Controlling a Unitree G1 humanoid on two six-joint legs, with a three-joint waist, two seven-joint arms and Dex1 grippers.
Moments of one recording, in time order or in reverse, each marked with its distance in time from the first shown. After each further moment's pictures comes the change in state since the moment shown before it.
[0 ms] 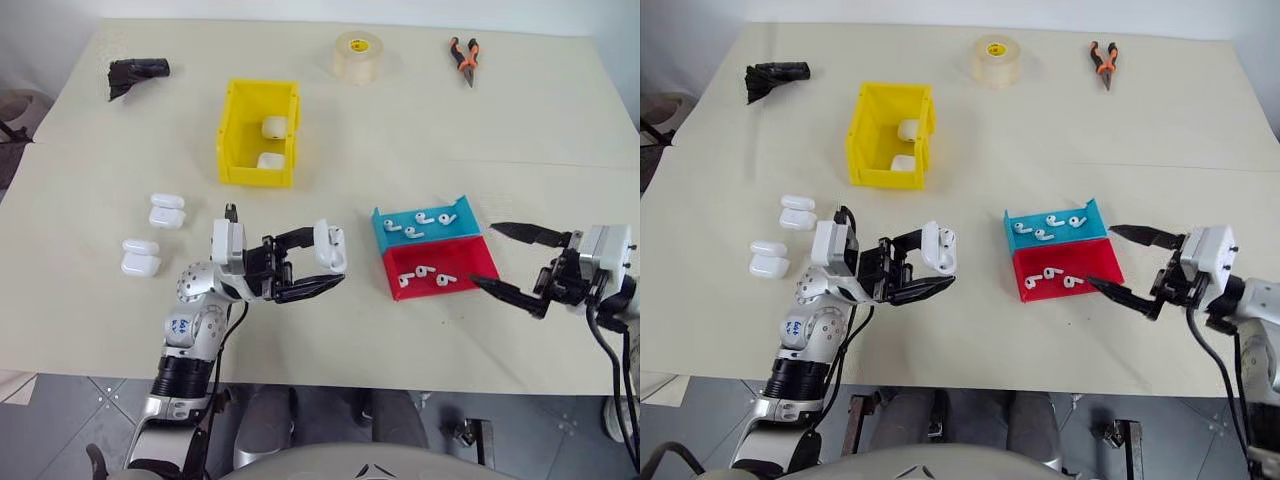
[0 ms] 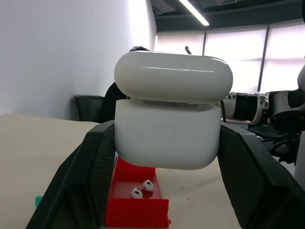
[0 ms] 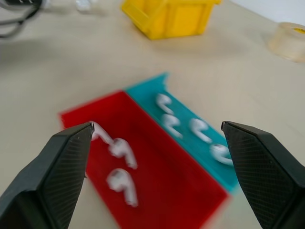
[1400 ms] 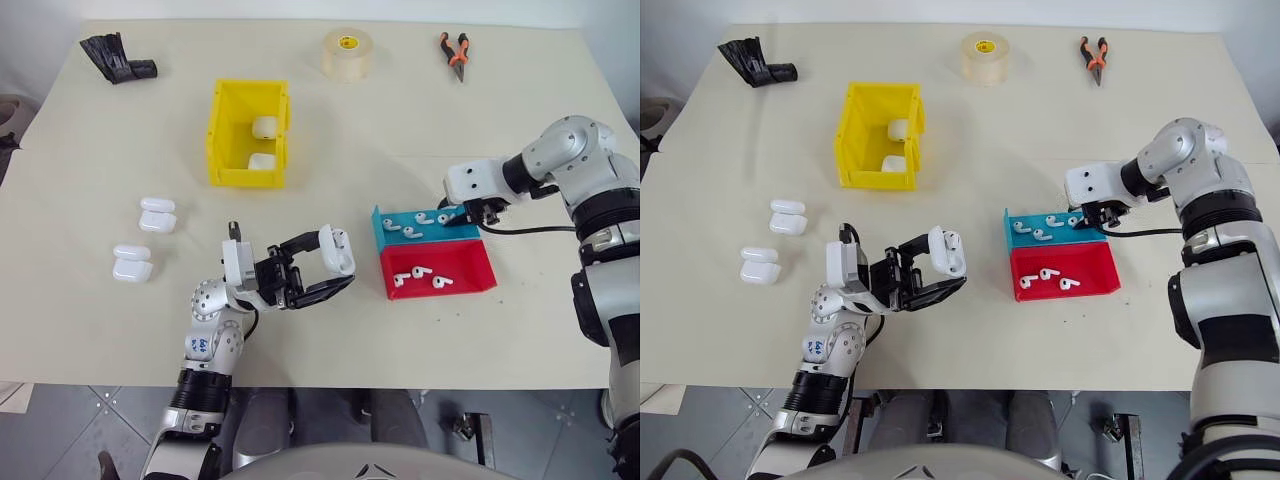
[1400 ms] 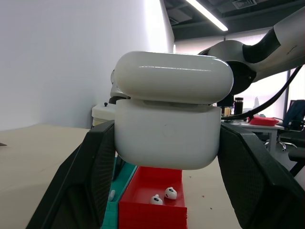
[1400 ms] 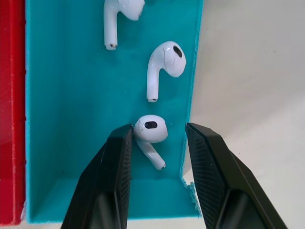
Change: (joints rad) left arm 0.070 -0.082 -0.030 0.035 0.053 -0.194 0.068; right arm -1.109 0.114 0.744 1.106 -0.876 -0.487 0.161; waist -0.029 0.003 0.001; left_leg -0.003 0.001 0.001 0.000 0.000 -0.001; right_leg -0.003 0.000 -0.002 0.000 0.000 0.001
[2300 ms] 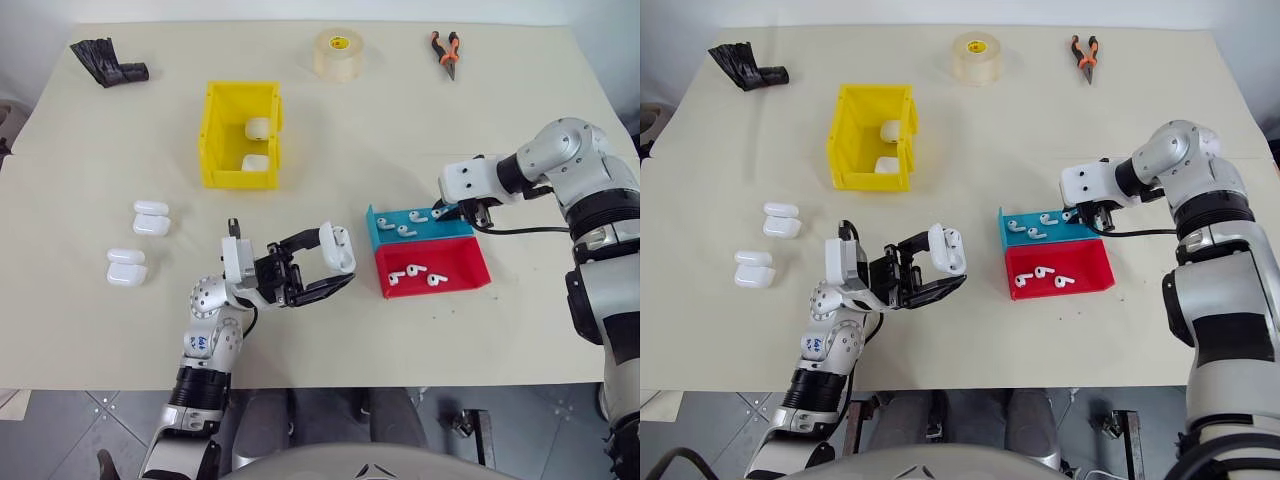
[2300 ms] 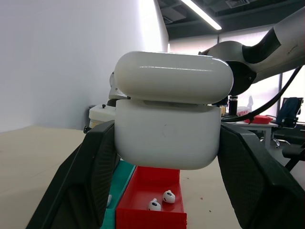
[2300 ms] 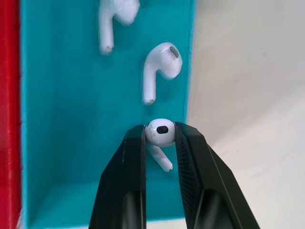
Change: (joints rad) left arm -0.022 0.009 0.000 0.000 -0.001 0.014 -0.003; right arm 0.022 0.019 -0.080 0.010 0.042 0.004 -0.026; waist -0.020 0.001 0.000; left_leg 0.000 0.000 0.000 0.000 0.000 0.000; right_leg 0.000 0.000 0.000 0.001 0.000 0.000
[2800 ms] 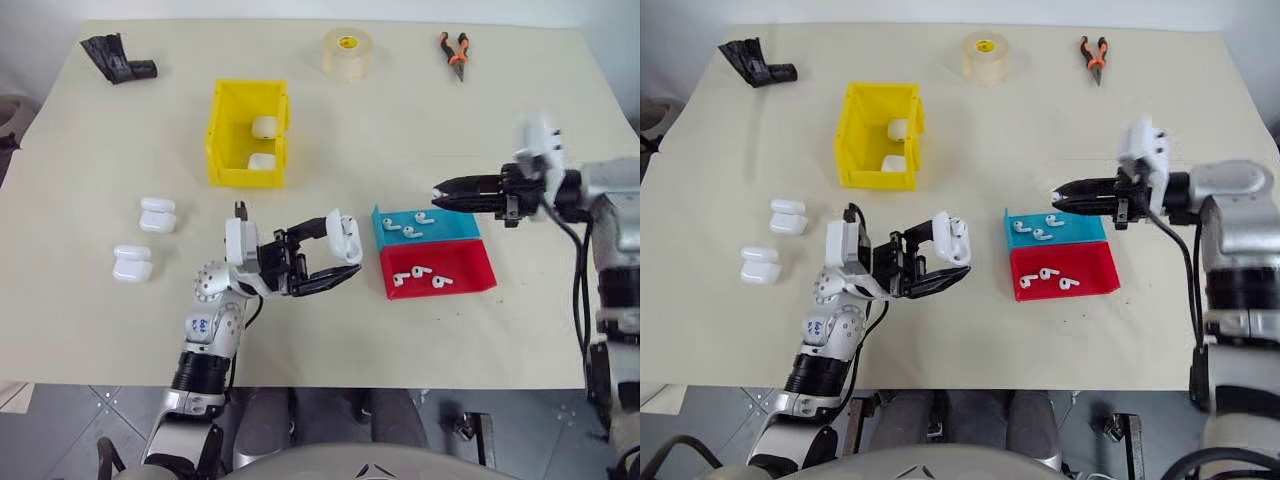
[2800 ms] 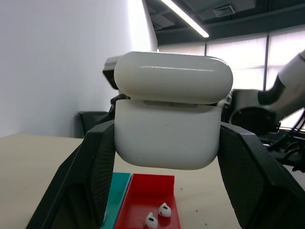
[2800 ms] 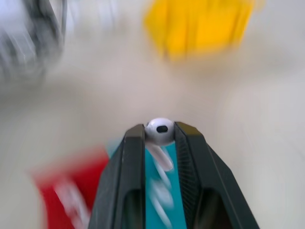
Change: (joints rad) left arm -0.104 -0.008 0.000 0.023 -0.042 0.107 -0.031; right arm 0.578 -0.023 -0.528 -1.086 0.861 1.079 -0.071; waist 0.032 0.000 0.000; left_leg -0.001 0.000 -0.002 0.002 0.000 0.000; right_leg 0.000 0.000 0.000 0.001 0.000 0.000
